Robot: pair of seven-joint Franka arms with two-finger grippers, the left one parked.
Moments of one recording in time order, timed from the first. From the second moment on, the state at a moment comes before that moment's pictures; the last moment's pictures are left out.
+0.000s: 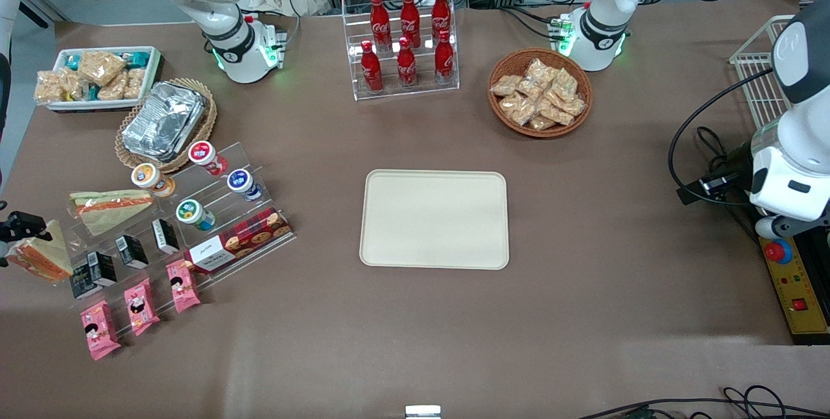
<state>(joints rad) -0.27 0.51 -0.23 -1.50 0.10 2.00 -1.11</state>
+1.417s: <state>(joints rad) 0.00 0.32 -0.21 -1.33 0.10 1.76 -1.16</state>
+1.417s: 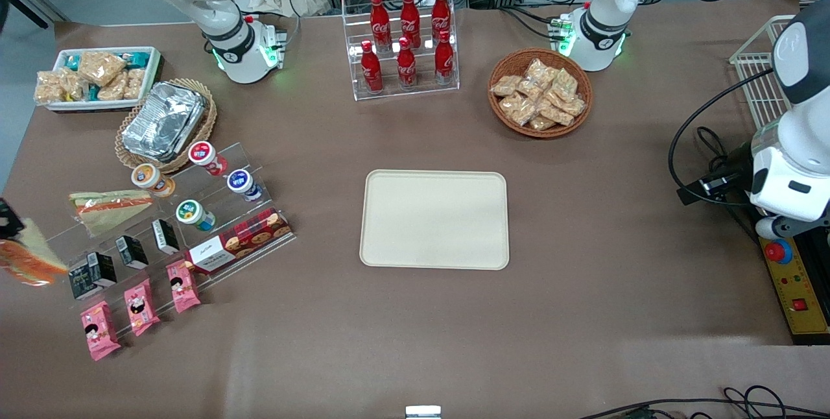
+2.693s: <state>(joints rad) 0.72 0.50 -0.15 -1.34 0.10 1.98 -0.93</state>
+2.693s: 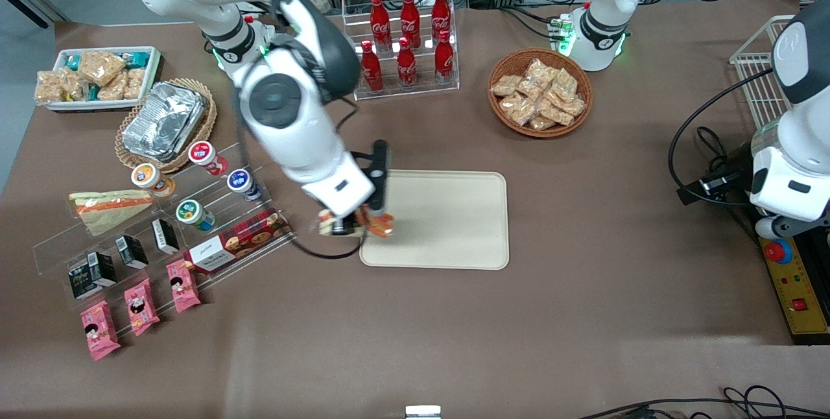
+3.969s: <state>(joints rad) 0.85 0.84 -0.16 -1.36 0.09 2.39 -0.85</state>
